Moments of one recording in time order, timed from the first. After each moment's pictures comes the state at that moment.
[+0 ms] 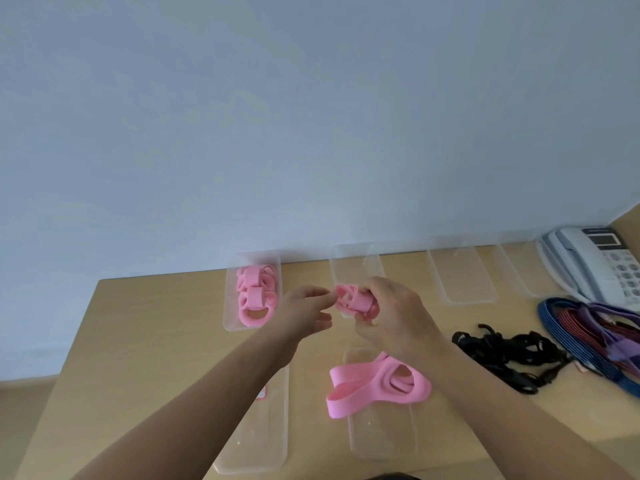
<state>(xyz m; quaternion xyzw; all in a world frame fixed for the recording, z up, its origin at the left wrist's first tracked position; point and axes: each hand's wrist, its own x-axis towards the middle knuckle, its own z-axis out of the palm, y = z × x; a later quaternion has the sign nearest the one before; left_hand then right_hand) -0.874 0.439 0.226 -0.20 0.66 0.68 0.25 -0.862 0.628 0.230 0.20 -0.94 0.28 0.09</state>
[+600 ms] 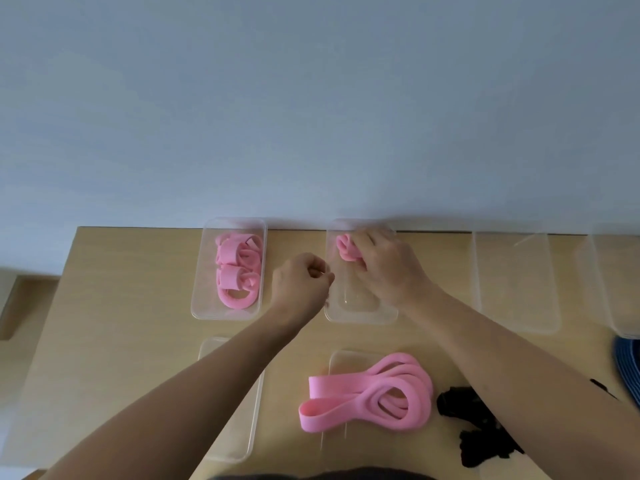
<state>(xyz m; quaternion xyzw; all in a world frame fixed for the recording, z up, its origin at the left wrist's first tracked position) -0.947 0.484 0.161 -0.29 0.82 0.47 0.15 -1.005 0.643 0.146 0.29 -0.94 0.17 0.01</state>
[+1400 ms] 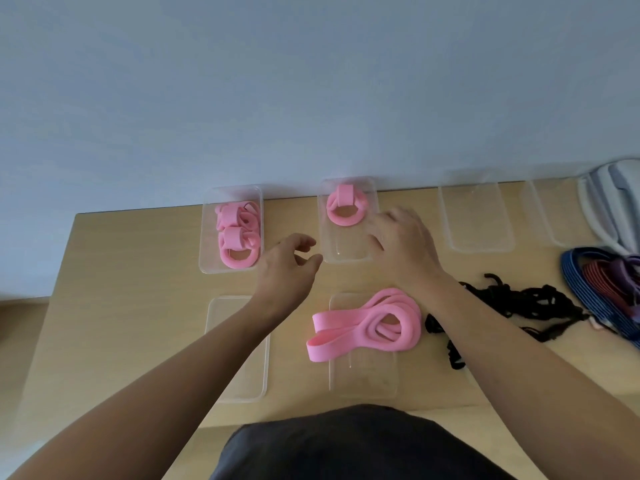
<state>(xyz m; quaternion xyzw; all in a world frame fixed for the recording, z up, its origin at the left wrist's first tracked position) -0.863 0.468 0.196 -0.14 0.89 0.43 0.08 -0.912 0.669 0.180 0.12 -0.97 0.19 0.03</state>
